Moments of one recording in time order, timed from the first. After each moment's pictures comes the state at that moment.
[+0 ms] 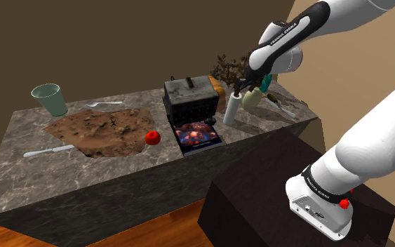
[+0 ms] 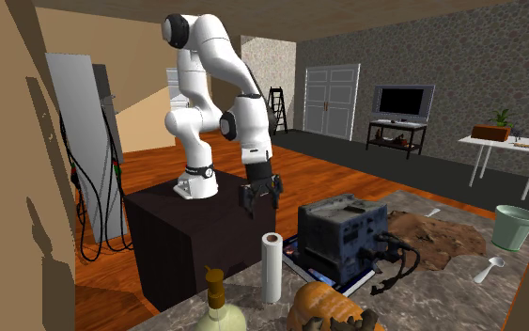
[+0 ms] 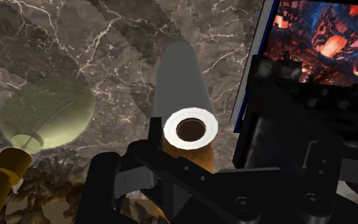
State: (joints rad) arm -0.14 0.02 -0.15 -2.59 0.06 2.79 -0.15
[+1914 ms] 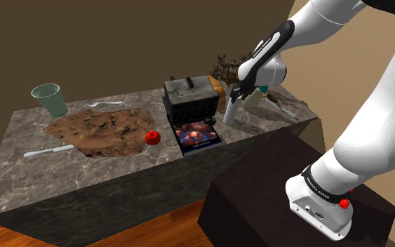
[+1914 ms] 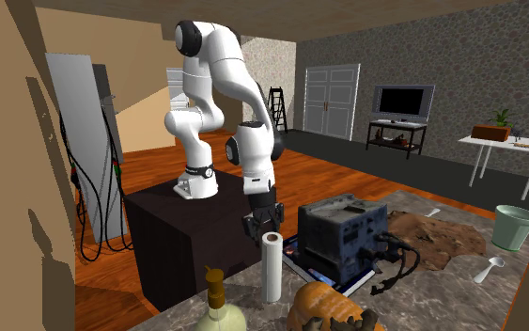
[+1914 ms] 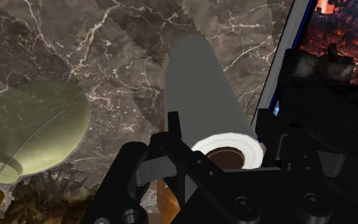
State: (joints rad) arm -0.19 0.28 -0.09 -2.49 0.21 2.96 -0.27
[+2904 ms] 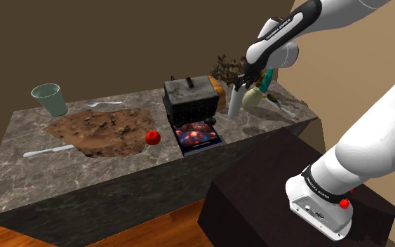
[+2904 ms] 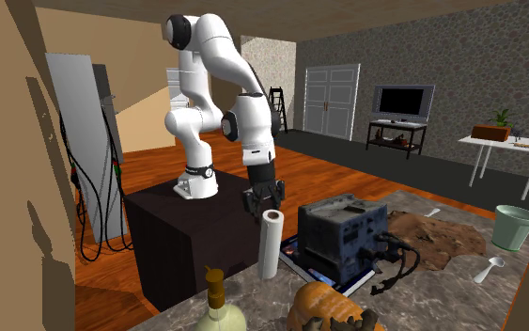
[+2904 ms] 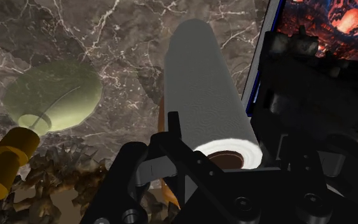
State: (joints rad) arm -0.14 0.08 -0.16 -2.49 0.08 2.77 -0.17
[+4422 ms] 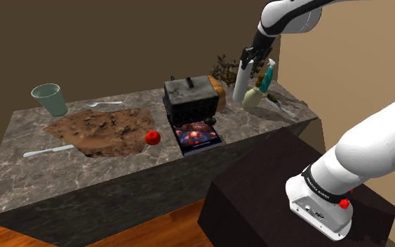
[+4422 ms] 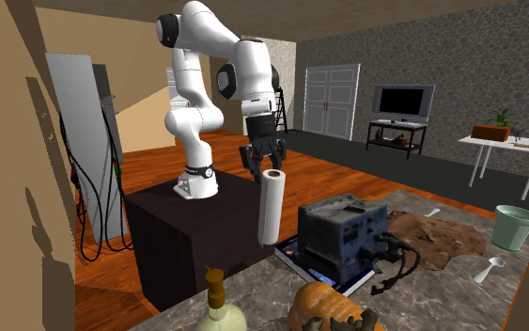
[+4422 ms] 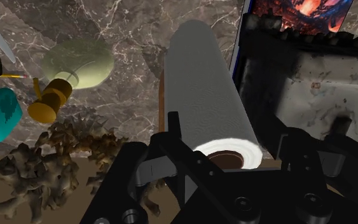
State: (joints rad) arm -0.15 -0.16 -0.16 -2.40 -0.01 2.44 -0.10
